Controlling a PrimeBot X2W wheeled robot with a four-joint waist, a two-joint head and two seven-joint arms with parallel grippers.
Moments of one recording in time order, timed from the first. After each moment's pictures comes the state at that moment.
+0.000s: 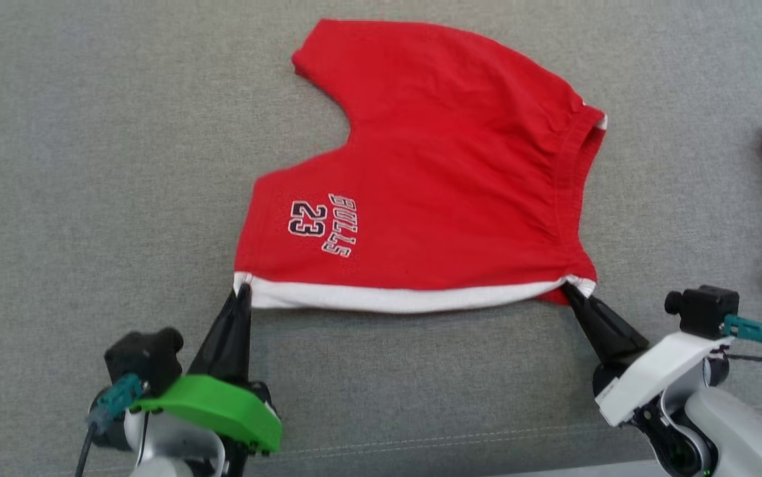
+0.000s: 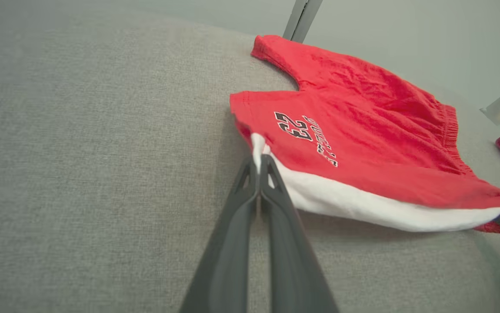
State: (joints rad) left arm -0.13 0.30 -0.46 -0.06 -0.64 0.25 -0.04; right arm -0.32 -0.49 0.65 0.29 1.01 0.13 -0.26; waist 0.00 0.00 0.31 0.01
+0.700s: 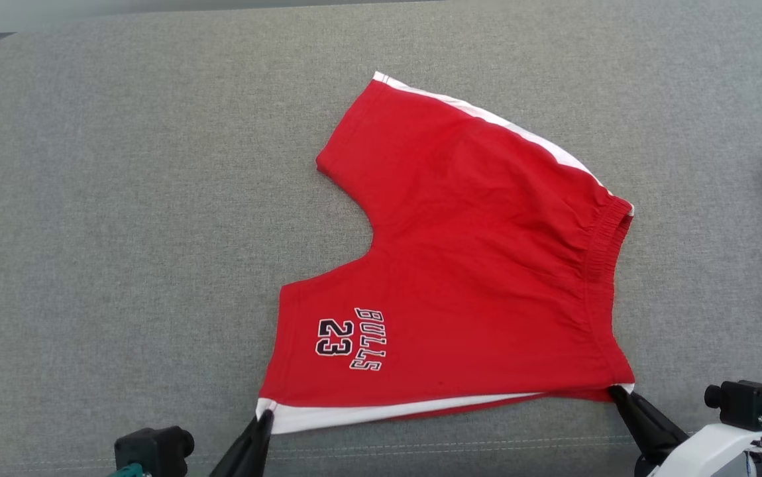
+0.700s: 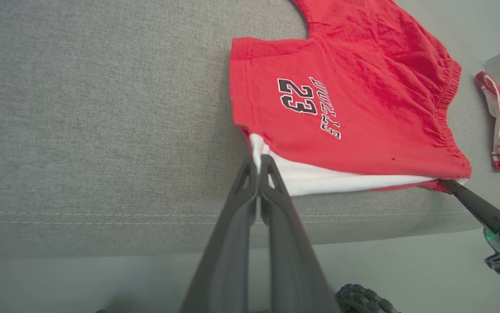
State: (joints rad) left arm 0.21 0.42 -0.51 -0.39 -0.74 0.37 0.20; right arm 0.00 -0.51 0.50 0.23 0.99 0.13 -0.19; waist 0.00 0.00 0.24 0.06
